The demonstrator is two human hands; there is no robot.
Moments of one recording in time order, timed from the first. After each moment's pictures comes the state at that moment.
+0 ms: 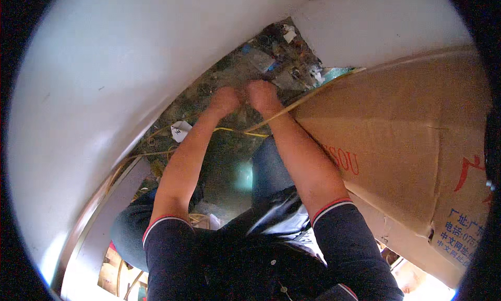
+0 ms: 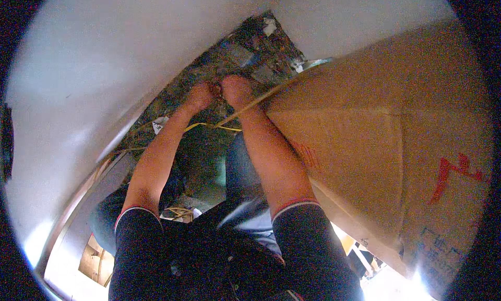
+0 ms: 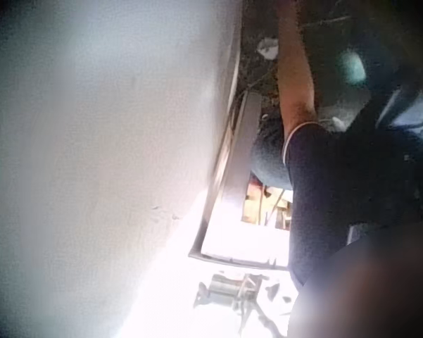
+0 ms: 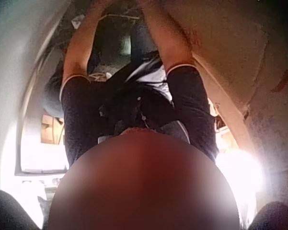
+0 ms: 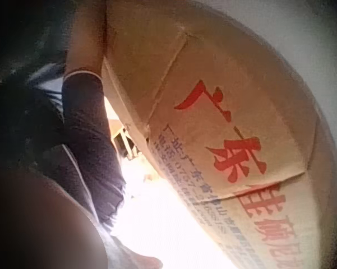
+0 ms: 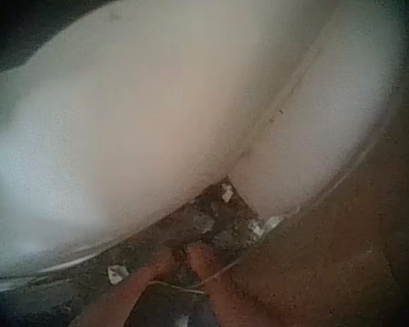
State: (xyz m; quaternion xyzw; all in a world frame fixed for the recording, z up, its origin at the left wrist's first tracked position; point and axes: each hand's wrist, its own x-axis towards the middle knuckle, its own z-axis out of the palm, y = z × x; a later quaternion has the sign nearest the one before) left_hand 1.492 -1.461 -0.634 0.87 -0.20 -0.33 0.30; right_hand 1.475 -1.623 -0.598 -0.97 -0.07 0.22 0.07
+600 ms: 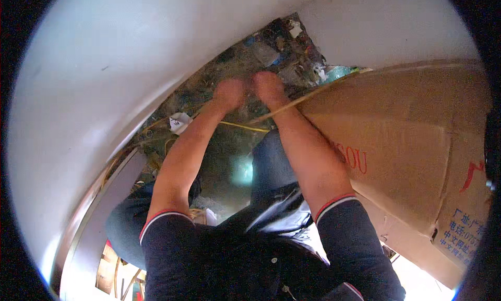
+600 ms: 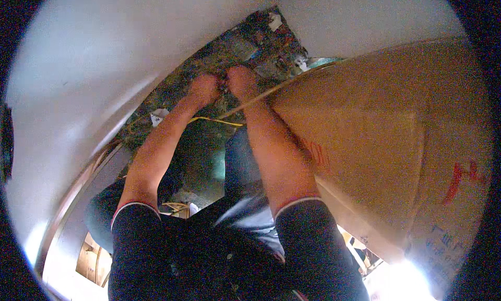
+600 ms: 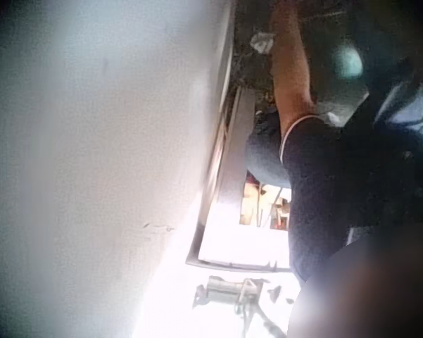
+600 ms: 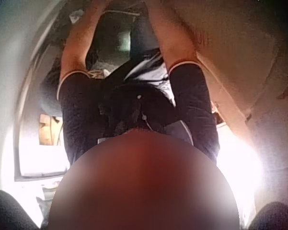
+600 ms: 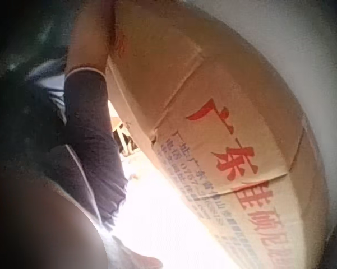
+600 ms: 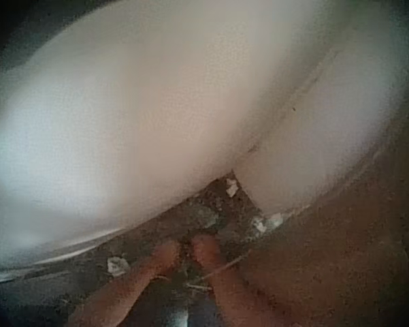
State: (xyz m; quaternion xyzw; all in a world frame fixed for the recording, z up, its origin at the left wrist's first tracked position) left_hand 1.490 -1.463 -0.593 0.88 -0.23 -0.34 0.23; right_hand 1.481 -1.627 -0.604 -0.97 -0.01 0.23 0.10
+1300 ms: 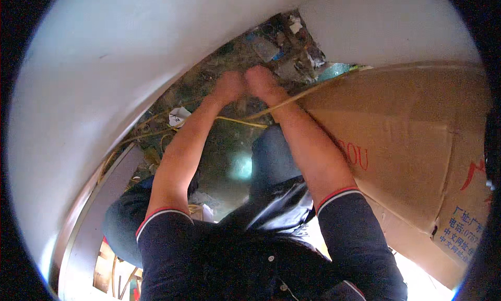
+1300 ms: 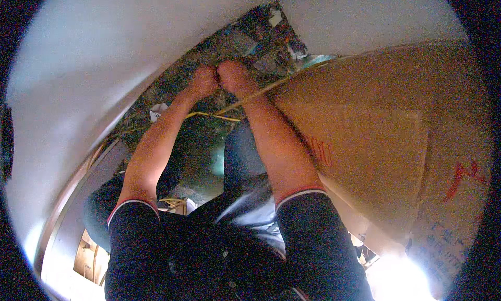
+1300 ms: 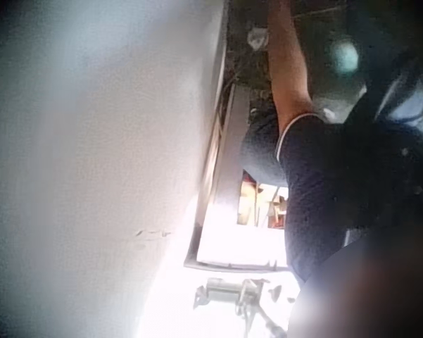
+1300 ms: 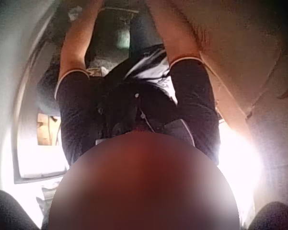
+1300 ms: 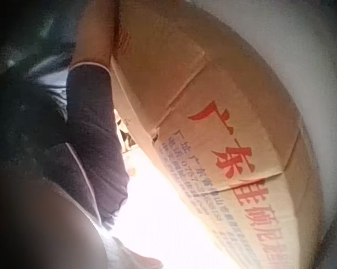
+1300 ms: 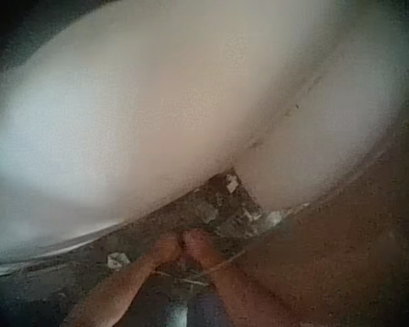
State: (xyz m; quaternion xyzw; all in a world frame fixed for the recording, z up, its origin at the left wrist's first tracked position) left_hand 1.495 -1.464 -0.638 0.89 -0.20 -0.32 0.24; right_hand 1.494 -1.604 -0.590 -0.94 -0.14 0.30 0.06
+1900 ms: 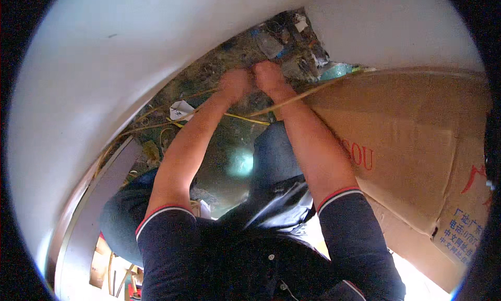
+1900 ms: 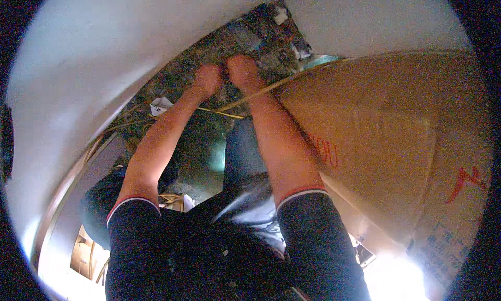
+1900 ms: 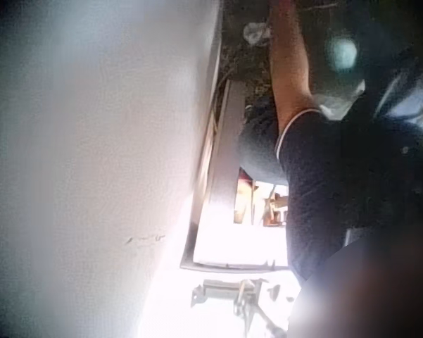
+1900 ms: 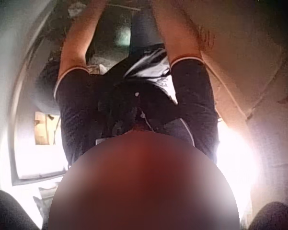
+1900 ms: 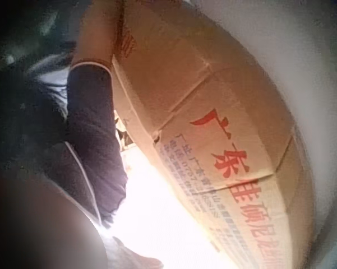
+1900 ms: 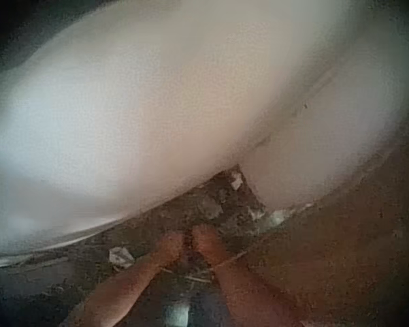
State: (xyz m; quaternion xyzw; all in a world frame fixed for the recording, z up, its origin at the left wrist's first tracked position) left_hand 1.490 -1.470 -0.593 0.90 -0.17 -0.32 0.26; right_hand 1.495 -1.623 -0.601 -0.97 -0.11 0.20 0.07
